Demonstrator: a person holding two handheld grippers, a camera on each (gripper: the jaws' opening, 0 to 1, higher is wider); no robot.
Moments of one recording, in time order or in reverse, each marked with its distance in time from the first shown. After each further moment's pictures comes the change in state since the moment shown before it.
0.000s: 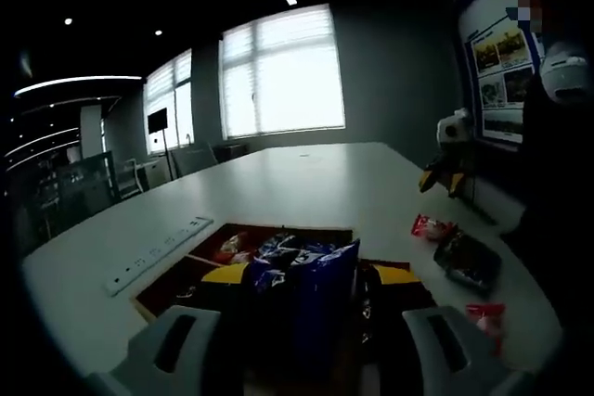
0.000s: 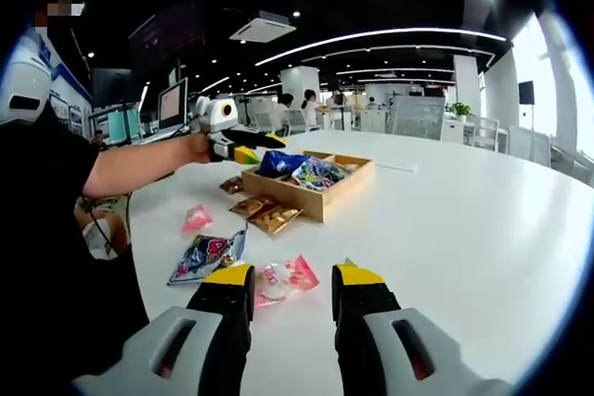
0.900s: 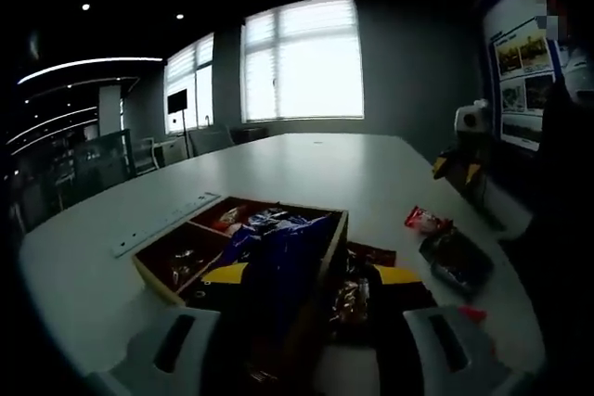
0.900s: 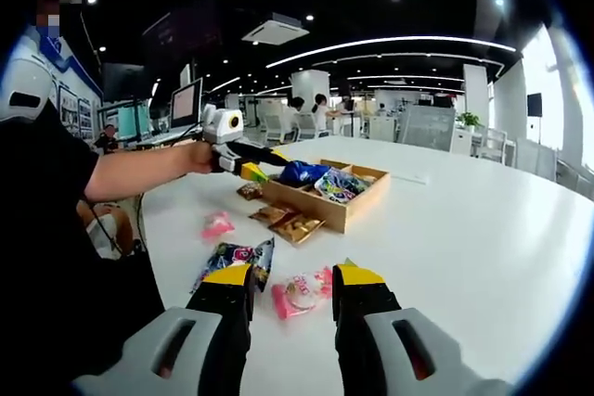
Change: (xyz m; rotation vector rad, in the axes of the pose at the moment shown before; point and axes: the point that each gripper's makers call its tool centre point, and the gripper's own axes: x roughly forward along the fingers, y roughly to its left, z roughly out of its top) left arm -0.021 -0.009 -0.021 -0.070 0.054 0.094; right arm -0.005 0.032 0.013 -0.044 -0.010 0.027
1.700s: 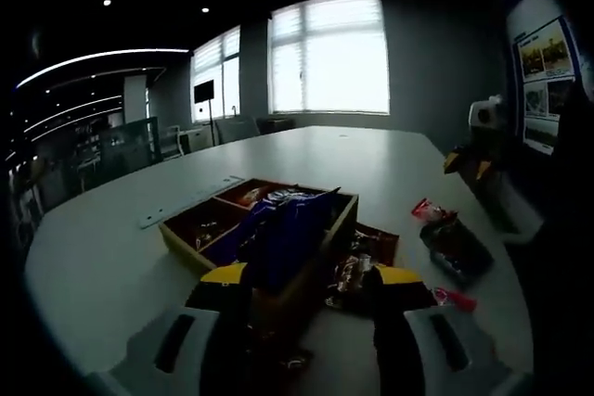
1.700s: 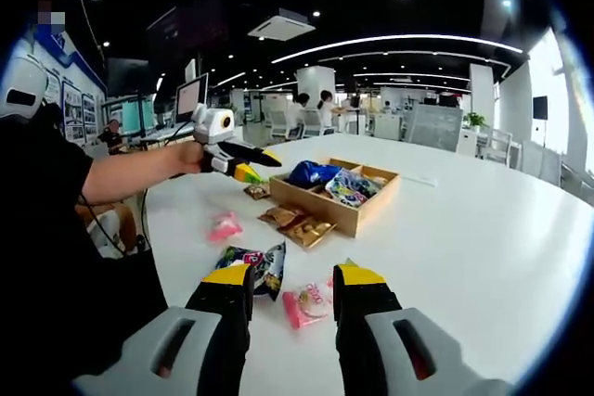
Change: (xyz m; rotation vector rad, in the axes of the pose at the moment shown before) left arm -0.034 0.004 -0.021 -0.052 0.042 0.123; right arm 0.009 0.010 0.005 -0.016 0.021 0.020
